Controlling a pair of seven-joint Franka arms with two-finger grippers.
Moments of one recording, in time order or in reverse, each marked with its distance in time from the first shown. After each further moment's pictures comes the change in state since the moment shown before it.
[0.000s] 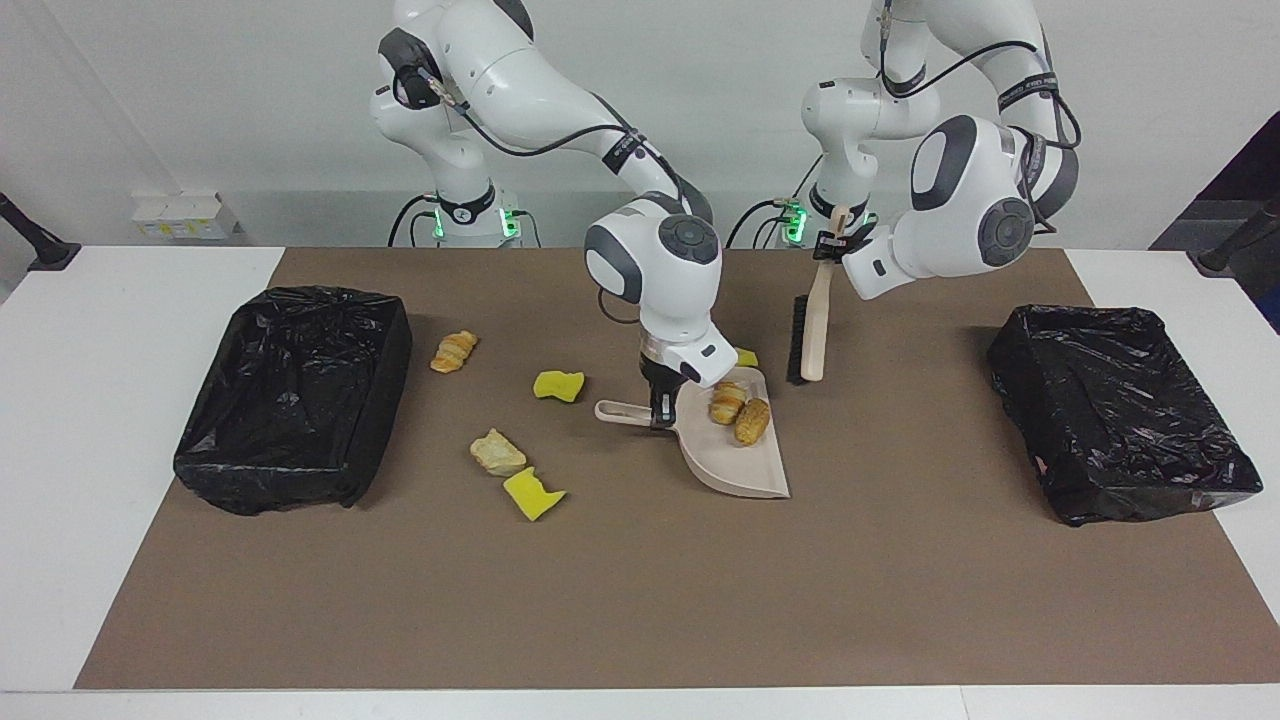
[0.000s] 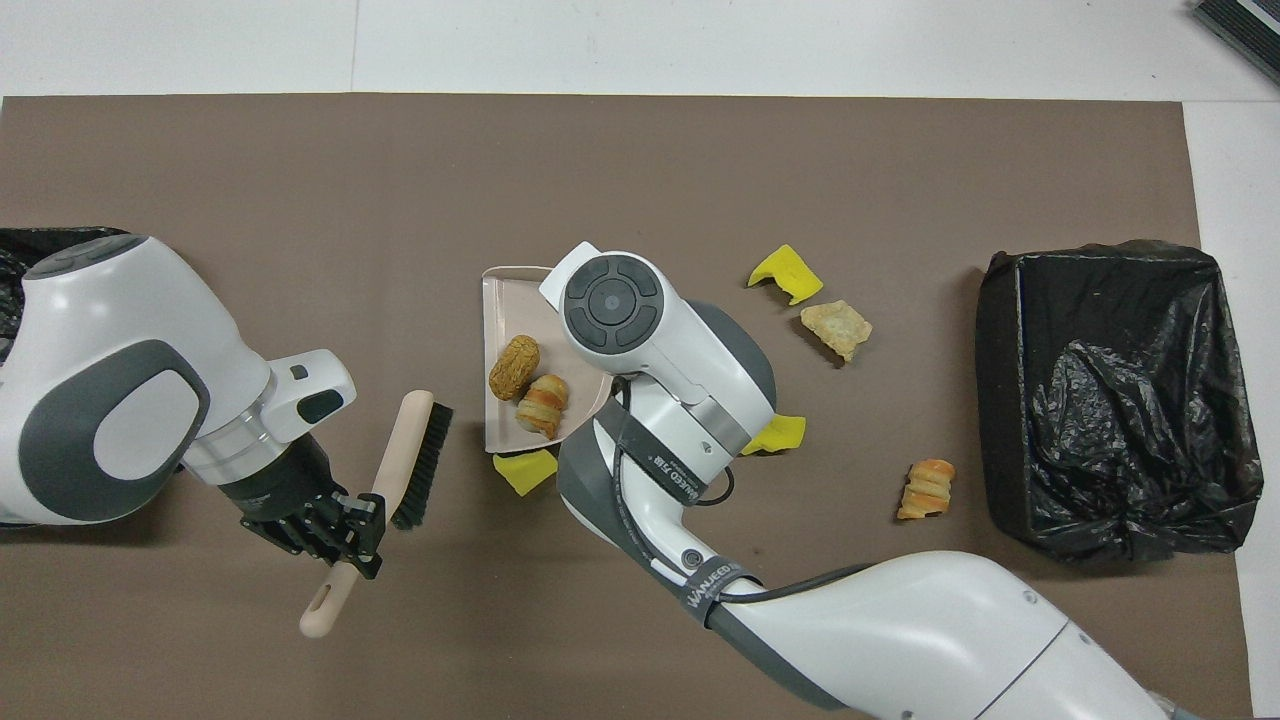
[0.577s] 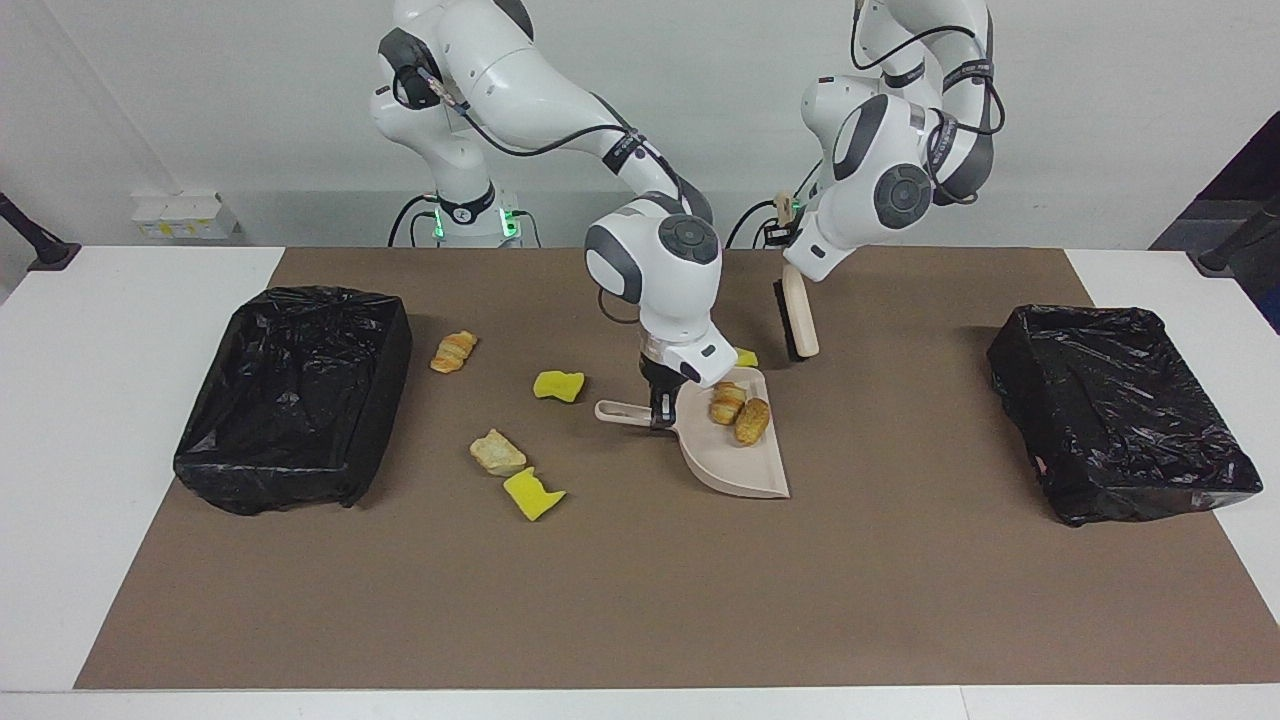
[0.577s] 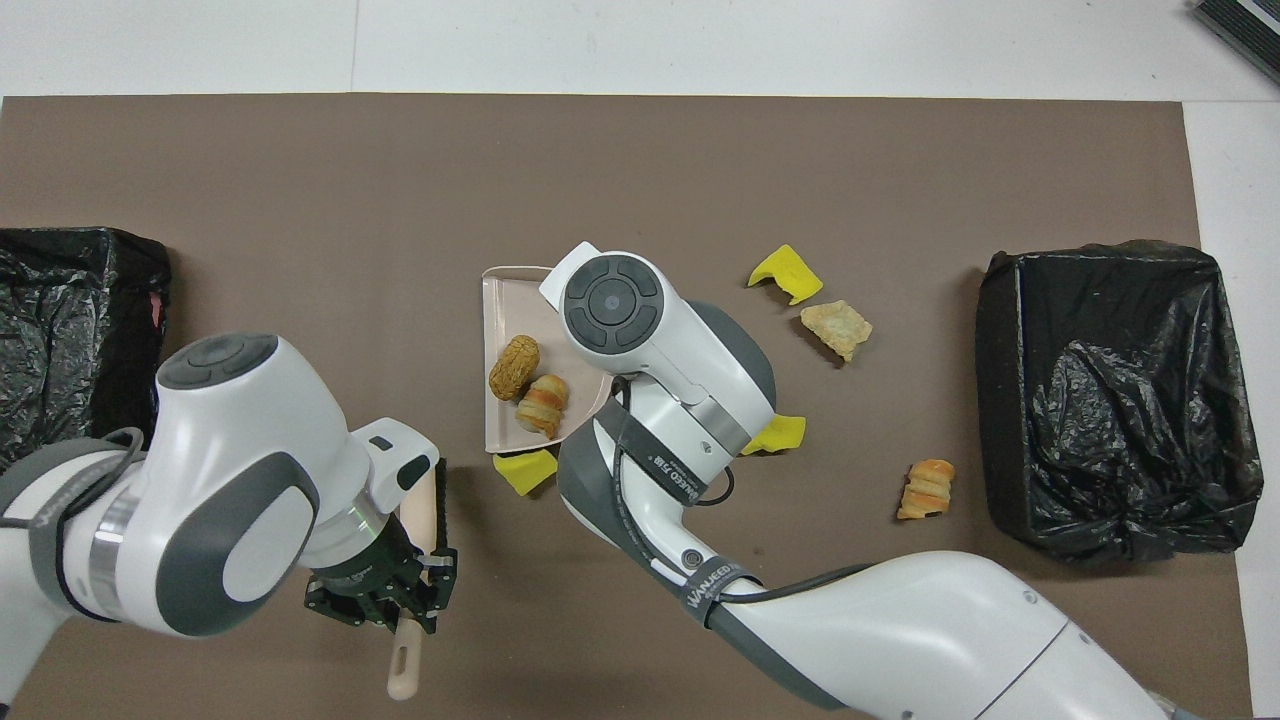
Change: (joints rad) left arm -0.177 -0.155 -0.007 -0.229 -0.005 0.142 -0.321; right arm 0.000 0.000 0.000 0.000 0.000 0.000 -0.001
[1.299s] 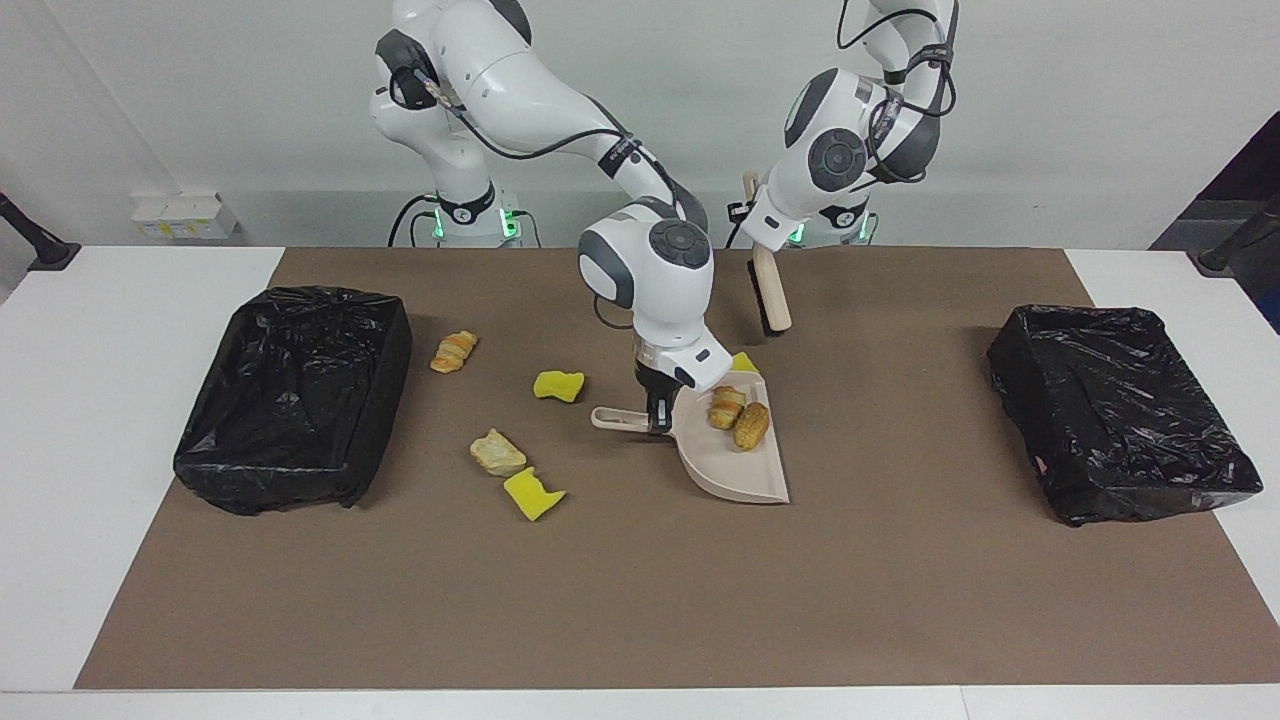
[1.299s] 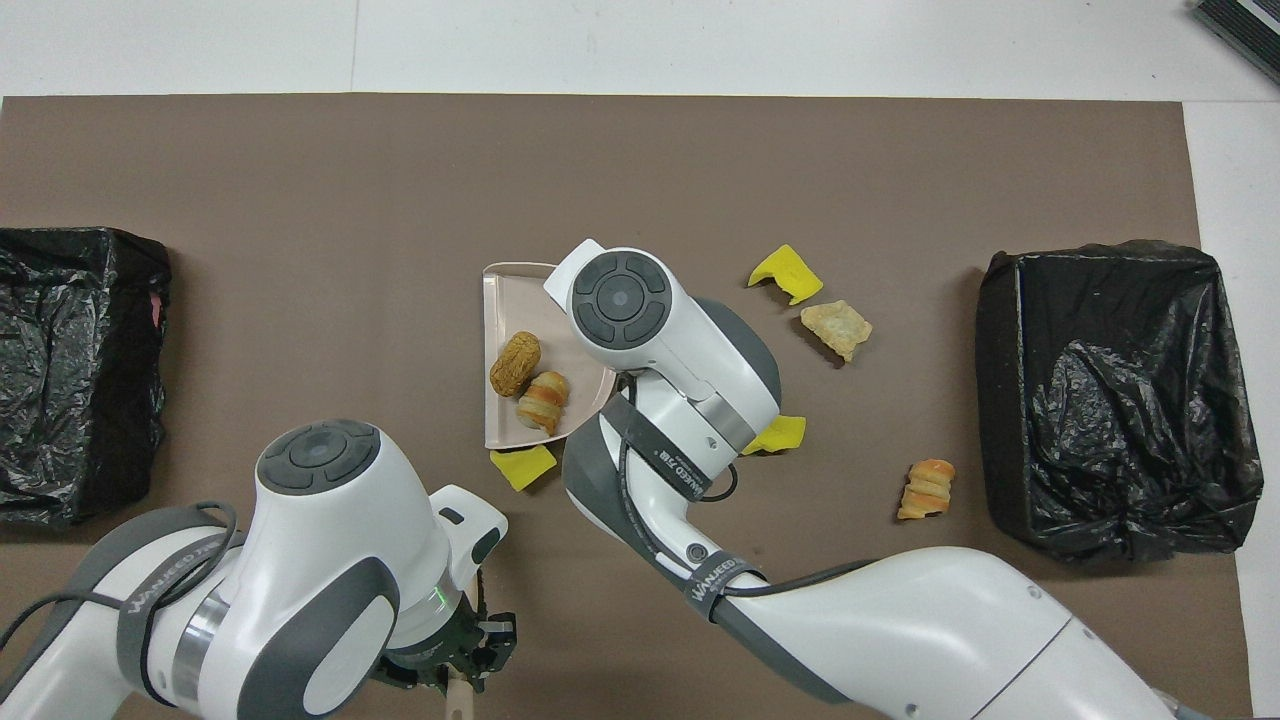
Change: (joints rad) left arm -0.138 -0.067 0.002 -0.079 -0.035 0.079 -0.153; right arm -0.026 0.007 0.000 -0.003 0.006 0.039 -0.066
